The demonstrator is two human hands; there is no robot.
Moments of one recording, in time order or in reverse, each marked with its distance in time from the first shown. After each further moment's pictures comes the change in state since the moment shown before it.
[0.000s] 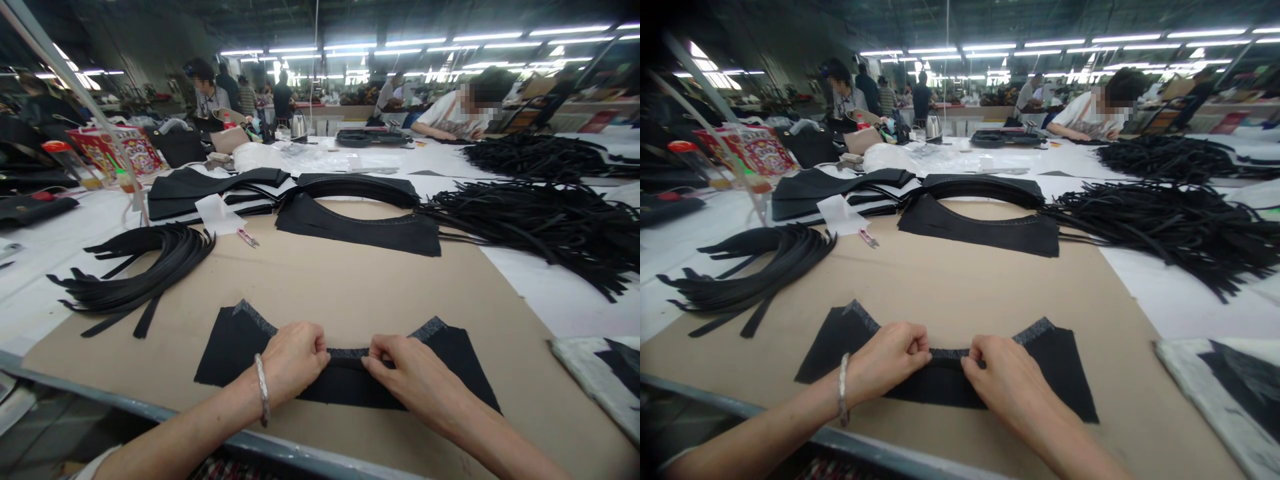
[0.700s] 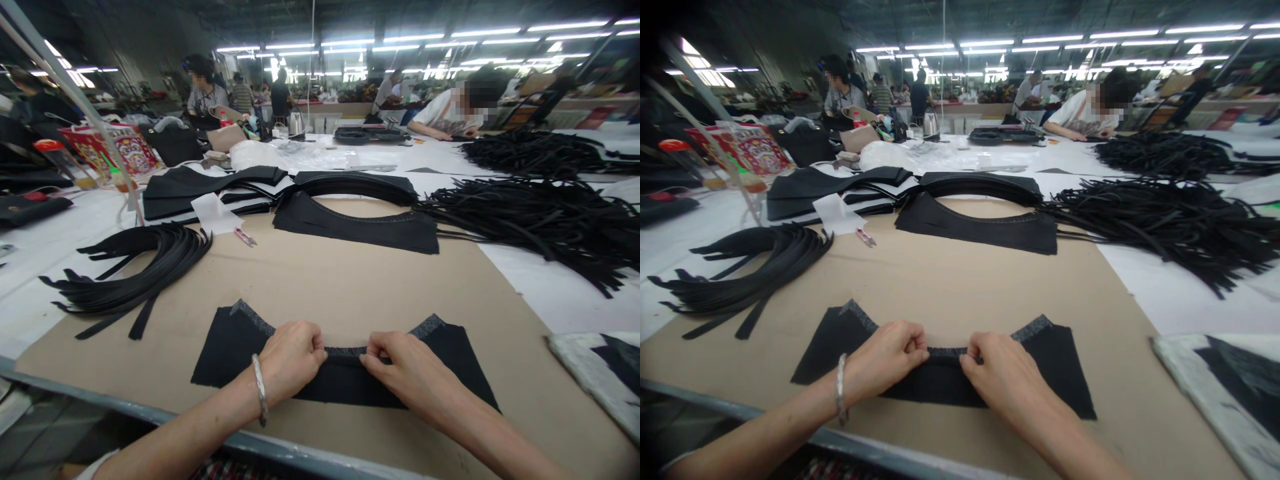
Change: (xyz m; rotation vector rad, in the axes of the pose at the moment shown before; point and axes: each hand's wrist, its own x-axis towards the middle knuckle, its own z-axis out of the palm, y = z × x) left_hand 0.002 -0.002 0.003 -0.027 -0.011 -0.010; right_hand 0.004 0.001 0.000 0.002 -0.006 0.000
